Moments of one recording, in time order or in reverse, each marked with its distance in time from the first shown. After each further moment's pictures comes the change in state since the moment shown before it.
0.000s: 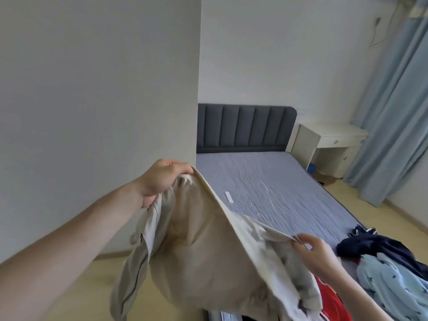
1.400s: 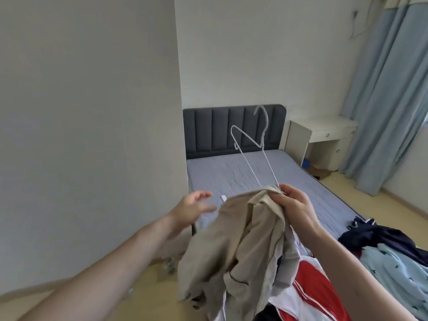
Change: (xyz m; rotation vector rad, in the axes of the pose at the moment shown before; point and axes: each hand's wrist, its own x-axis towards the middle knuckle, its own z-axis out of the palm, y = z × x) left_hand 0.060 -0.063 0.091 0.098 -0.062 -0.100; right_hand 0.031 -0.093 -0.029 0.727 -0.041 -0.244
